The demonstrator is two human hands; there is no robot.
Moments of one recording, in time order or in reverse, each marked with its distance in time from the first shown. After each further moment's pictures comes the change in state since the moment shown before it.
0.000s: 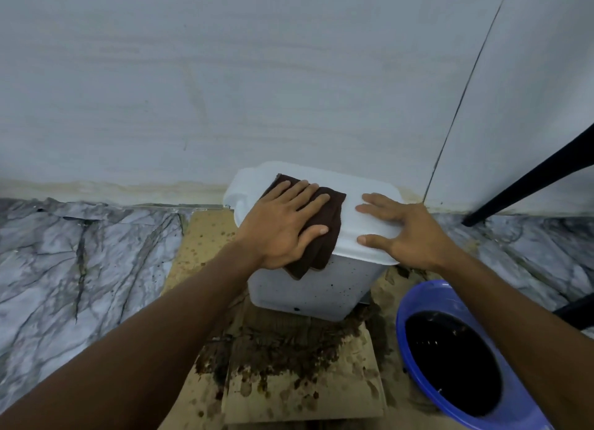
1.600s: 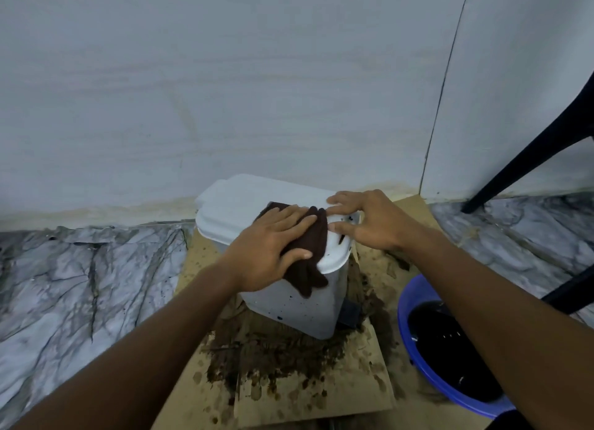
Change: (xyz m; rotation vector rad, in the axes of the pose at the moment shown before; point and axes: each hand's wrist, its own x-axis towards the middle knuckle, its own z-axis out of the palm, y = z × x) left_hand -0.026 0.010 -0.009 -0.246 -0.075 0.051; right_hand 0.021 -0.013 0.005 -0.037 -0.092 -0.080
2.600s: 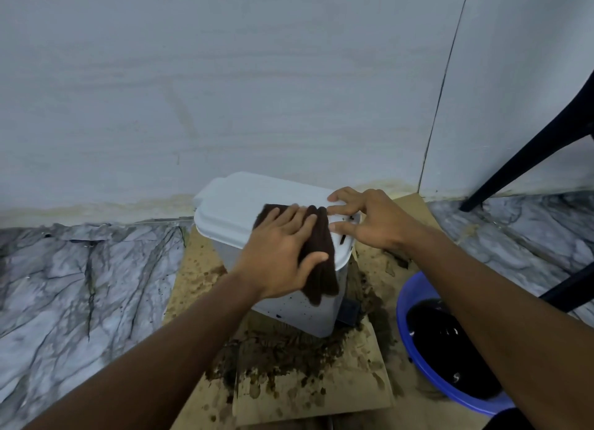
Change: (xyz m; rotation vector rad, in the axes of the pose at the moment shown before) left_hand 0.004 0.032 0.008 0.157 0.077 -0.091; right_hand 0.001 0.006 0.002 0.040 -0.037 -0.011
